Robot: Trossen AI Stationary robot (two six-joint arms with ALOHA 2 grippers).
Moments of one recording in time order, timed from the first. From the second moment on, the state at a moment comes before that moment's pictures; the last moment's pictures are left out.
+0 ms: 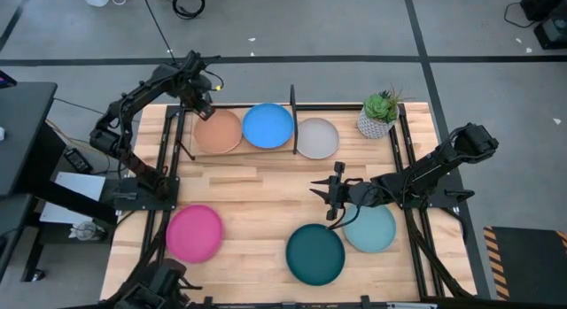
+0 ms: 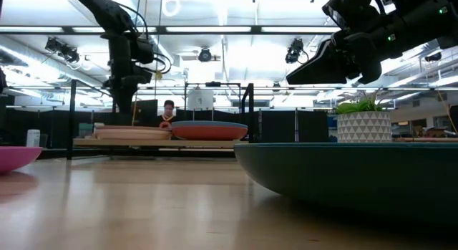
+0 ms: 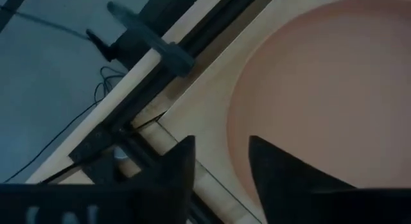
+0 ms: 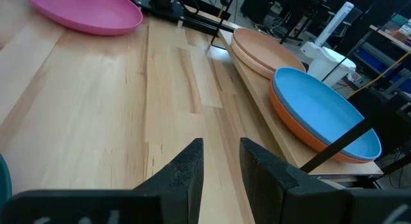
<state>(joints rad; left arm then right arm) 1.11 1.58 1.27 -1.00 -0.09 0.32 0.32 1.39 0.47 0.54 0.63 -0.18</state>
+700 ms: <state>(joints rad) 0.40 1.58 1.23 -1.16 0.13 0.18 0.32 1.39 0.45 0.55 0.63 -0.16</state>
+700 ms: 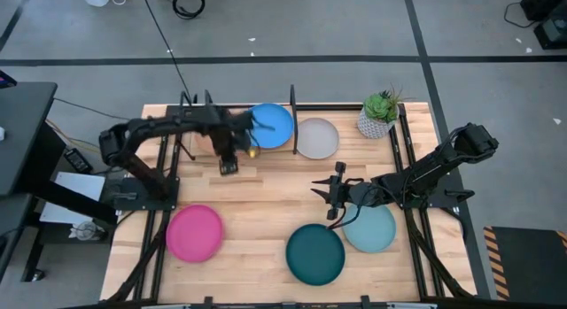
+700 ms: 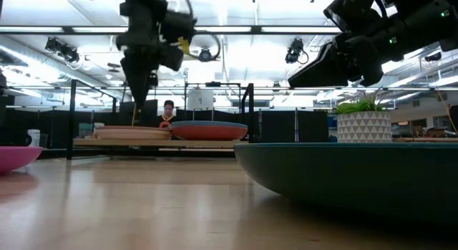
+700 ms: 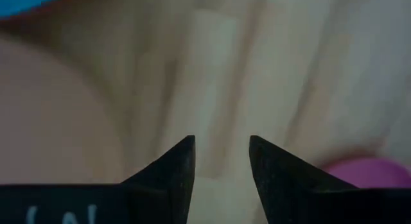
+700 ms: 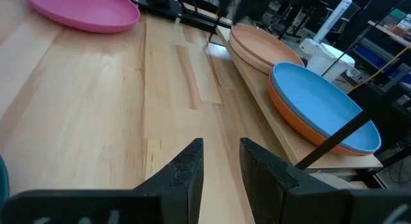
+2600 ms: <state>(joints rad) -0.58 1.84 1.12 -0.90 0.03 -1.54 0.23 1.39 0.45 0.75 0.35 -0.33</state>
